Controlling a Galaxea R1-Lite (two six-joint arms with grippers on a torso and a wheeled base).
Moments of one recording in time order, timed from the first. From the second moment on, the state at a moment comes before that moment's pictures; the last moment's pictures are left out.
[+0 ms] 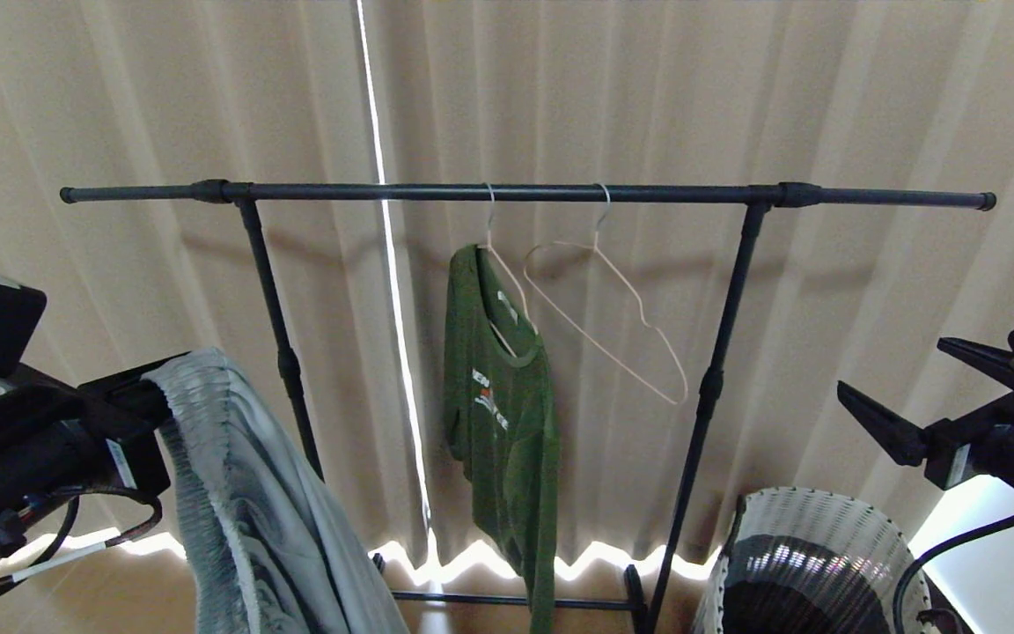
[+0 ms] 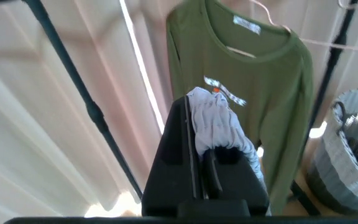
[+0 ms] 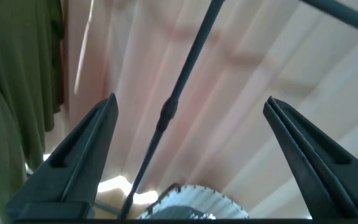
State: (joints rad) left arm -0.22 1.18 -0.41 -0.69 -0.08 0.18; right arm 0.08 1.34 -0.28 -0.98 0.09 -0.29
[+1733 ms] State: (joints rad) left arm -0.34 1.19 -0.35 -0.75 -0.09 0.18; right arm 0.02 1.25 -0.60 -0.29 0.10 -0.29
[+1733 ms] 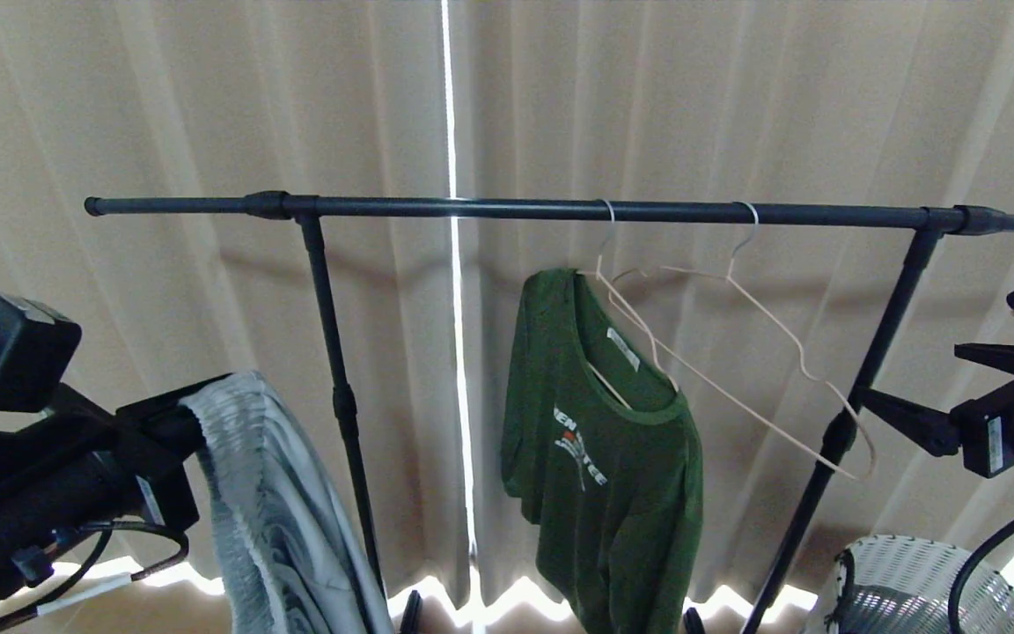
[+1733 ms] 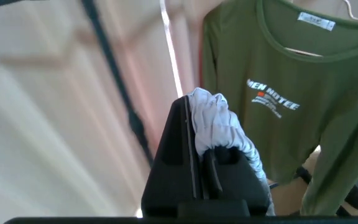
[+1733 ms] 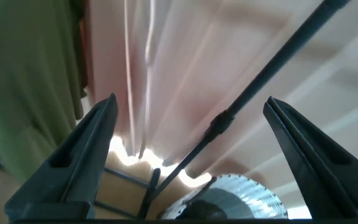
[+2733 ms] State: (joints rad) left arm -0.52 1.22 -0.31 -0.72 -0.08 0.18; right arm 0.13 1.63 -1.09 0.09 0.03 -0.22
